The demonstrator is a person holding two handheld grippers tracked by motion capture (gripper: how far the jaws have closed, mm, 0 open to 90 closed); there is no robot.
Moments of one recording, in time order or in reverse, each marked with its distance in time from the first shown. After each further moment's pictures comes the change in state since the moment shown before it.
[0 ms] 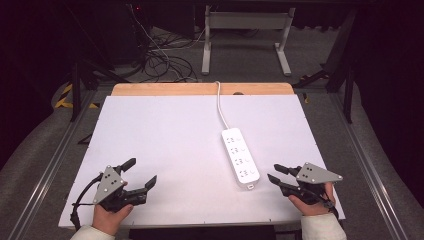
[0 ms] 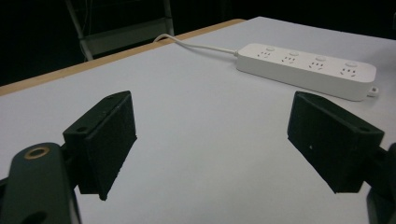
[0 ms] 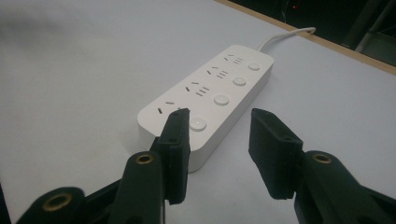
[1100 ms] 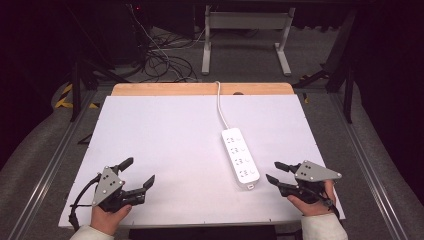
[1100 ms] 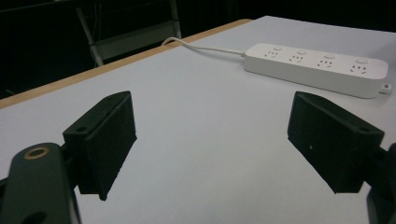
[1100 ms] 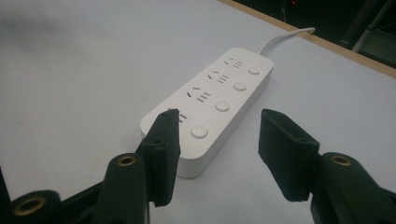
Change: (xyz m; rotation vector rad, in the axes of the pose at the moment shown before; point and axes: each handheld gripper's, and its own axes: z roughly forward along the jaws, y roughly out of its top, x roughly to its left) left arm -0.001 0.002 -0.004 0.001 0.037 0.043; right arm 0.003 0.012 -0.001 0.023 -0.007 -0.003
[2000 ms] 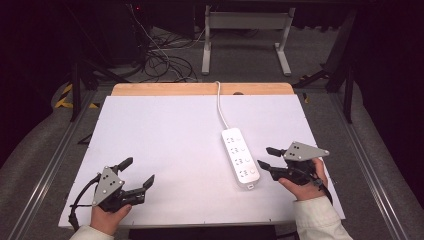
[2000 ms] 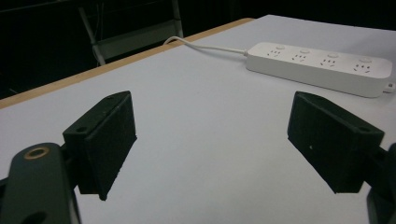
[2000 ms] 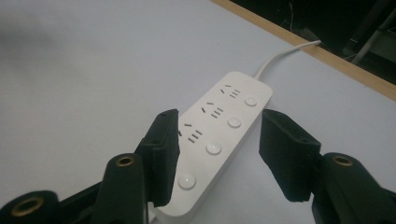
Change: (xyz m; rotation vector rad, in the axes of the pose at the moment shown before) left arm 0.000 0.000 0.000 0.003 0.009 0.000; right arm -0.013 0.046 0.024 0.046 0.024 -0.027
